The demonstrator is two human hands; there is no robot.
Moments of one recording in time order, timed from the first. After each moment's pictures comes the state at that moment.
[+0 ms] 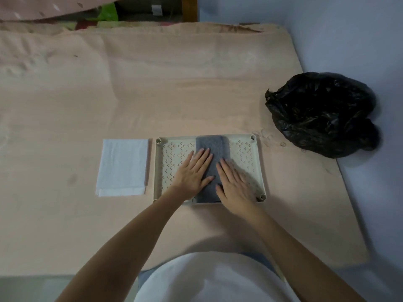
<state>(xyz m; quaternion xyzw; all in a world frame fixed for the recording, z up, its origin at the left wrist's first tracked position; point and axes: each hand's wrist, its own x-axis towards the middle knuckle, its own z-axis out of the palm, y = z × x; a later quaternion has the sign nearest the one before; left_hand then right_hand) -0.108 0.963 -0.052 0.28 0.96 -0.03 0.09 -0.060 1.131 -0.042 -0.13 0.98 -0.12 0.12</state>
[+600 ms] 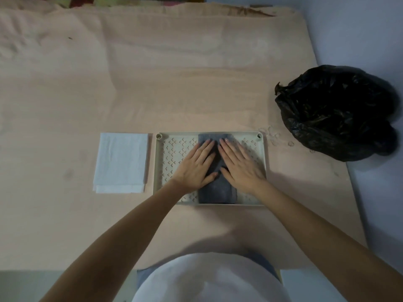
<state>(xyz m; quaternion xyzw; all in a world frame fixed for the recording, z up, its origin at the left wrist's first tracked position) -0.128 0.966 -0.042 0.32 0.95 0.01 0.04 -0.125 1.151 -0.036 -0.26 0.96 0.07 0.10</state>
